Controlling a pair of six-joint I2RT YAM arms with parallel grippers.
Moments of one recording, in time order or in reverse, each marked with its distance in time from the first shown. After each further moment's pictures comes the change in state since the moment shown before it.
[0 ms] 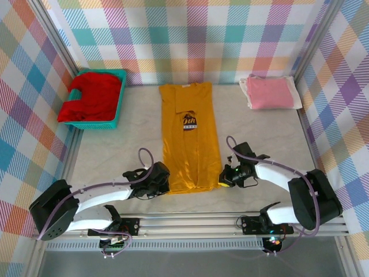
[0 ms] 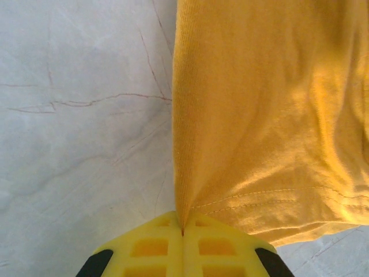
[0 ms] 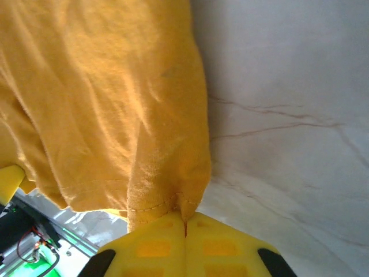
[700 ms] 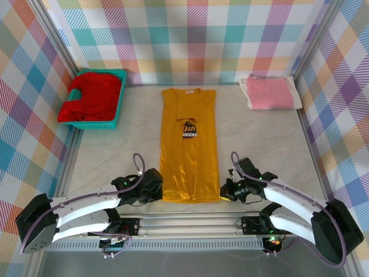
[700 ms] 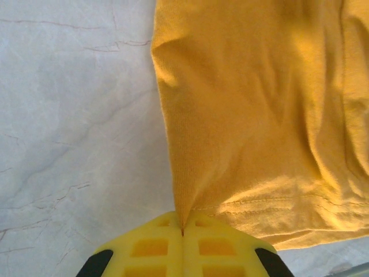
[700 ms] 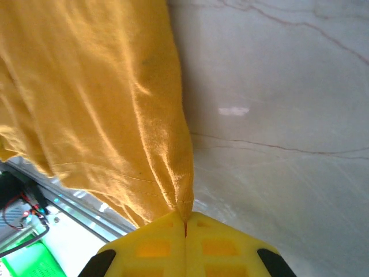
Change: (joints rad) left arm -0.054 -0.211 -0.054 -0.167 -0.022 0.058; right arm 0.159 -0.354 -0.198 -0.019 0.032 0.169
